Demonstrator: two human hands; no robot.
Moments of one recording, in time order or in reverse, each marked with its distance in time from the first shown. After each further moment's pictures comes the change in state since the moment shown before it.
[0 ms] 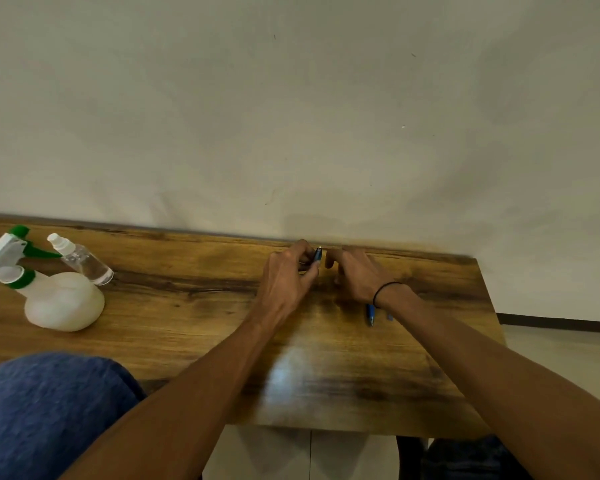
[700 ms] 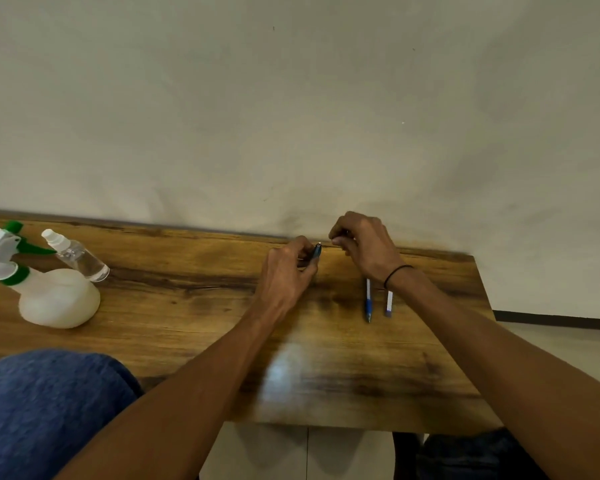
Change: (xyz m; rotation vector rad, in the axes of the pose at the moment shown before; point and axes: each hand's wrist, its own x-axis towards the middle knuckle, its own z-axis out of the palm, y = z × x) left_hand -0.001 0.005 -0.003 0.017 -0.023 -0.017; right_hand -0.001 -0.005 -0.046 0.254 0.318 -0.129
